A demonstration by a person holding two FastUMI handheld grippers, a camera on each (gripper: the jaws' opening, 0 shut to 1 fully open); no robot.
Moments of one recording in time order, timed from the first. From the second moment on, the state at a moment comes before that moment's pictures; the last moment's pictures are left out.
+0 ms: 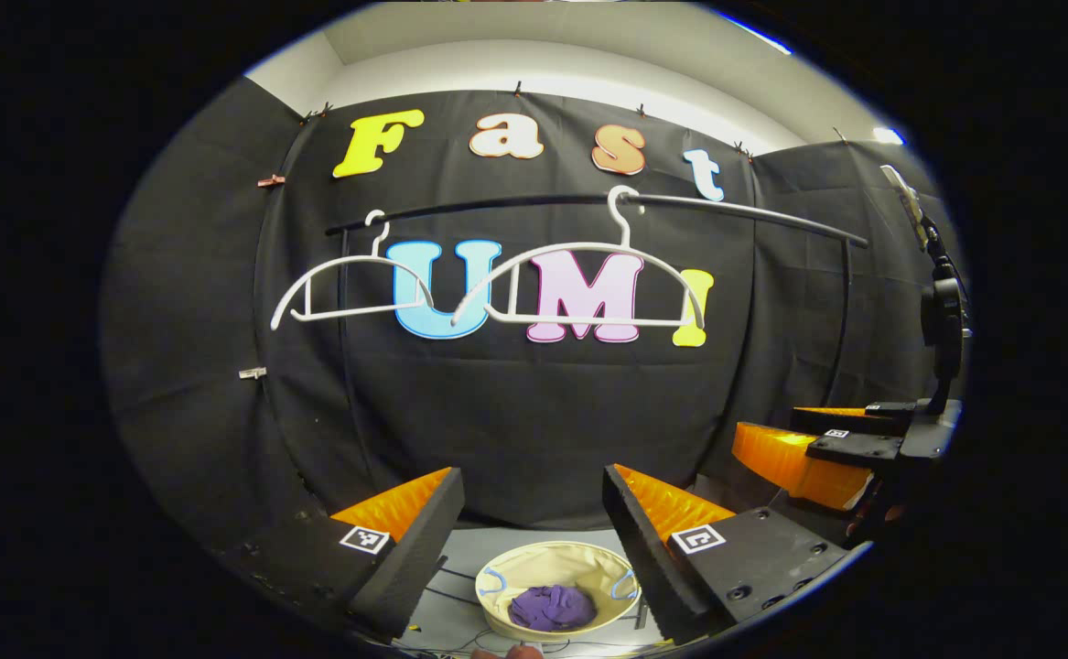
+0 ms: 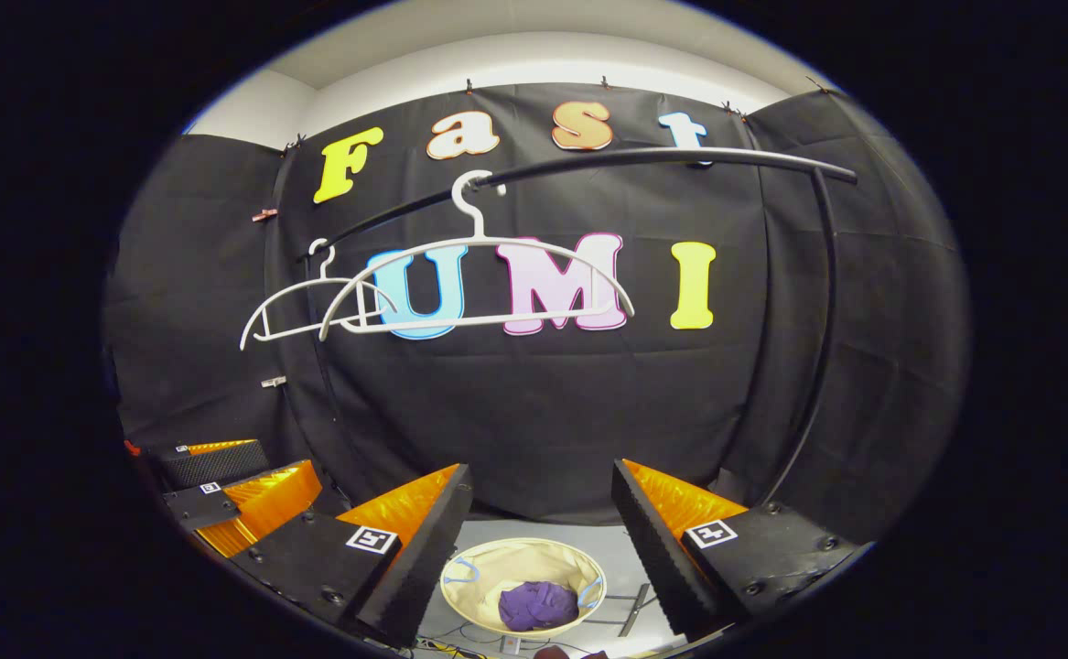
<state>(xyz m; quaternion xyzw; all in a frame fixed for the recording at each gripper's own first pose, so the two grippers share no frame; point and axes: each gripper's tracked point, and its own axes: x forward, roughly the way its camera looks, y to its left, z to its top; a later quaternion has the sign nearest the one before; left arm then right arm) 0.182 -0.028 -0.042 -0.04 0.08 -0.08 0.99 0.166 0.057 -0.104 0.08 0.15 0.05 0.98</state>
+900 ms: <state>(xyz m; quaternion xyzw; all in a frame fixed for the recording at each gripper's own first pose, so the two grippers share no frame) 0.119 -0.019 0.047 -0.03 -0.01 -0.08 1.00 0.123 0.027 0.013 0.08 0.03 0.02 1.00</state>
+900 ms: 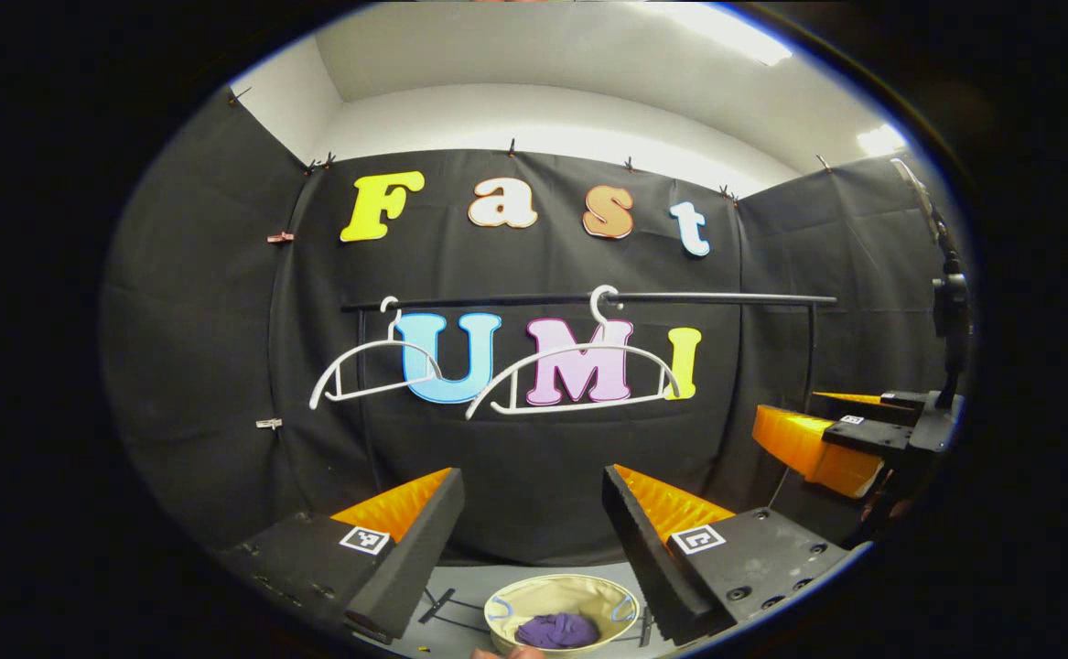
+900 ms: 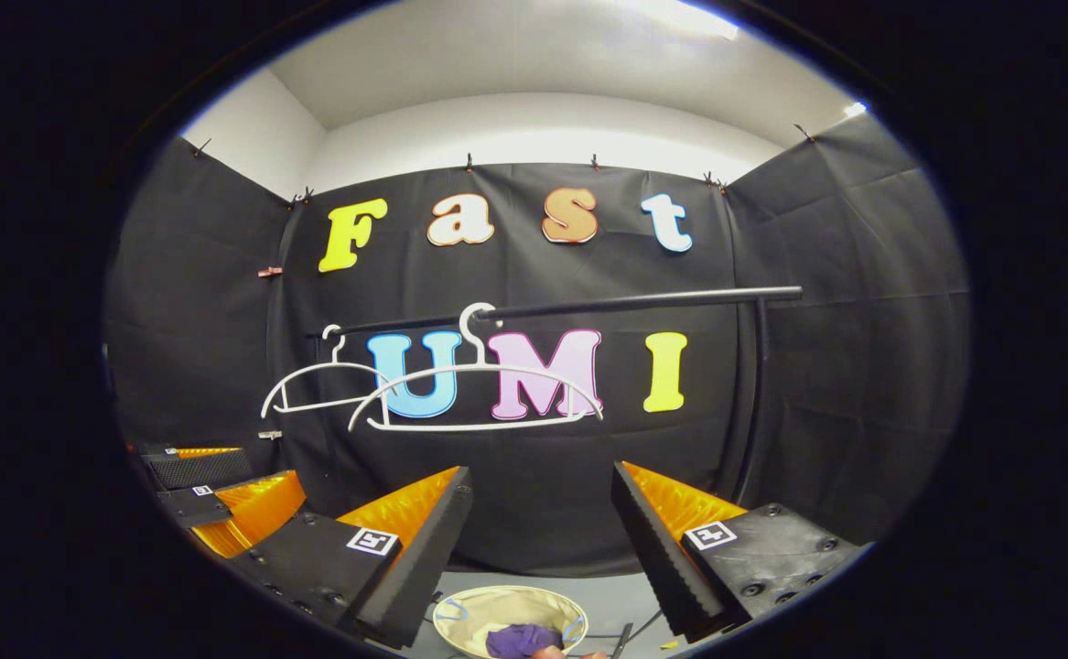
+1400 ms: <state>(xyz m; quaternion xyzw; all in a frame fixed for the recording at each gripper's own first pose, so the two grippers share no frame) 0.081 -0.008 0.081 -0.03 -0.04 -0.06 1.00 0.088 0.006 0.036 0.06 0.01 0.01 1.00</state>
